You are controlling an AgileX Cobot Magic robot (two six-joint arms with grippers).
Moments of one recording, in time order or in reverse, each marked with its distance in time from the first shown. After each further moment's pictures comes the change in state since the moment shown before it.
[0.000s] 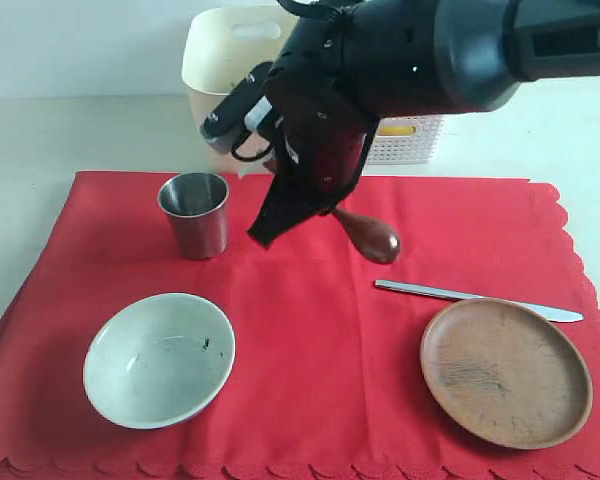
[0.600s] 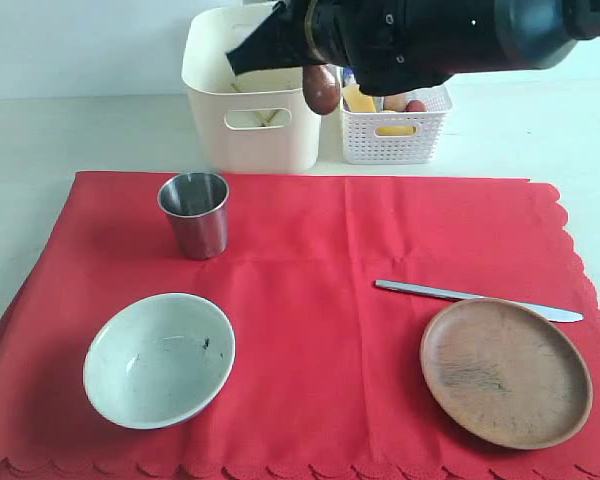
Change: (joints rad) left arm 0.000 0.000 0.000 0.000 0.000 0.000; right arm -0.125 -0.019 -0.004 -1.140 -0.426 1.286
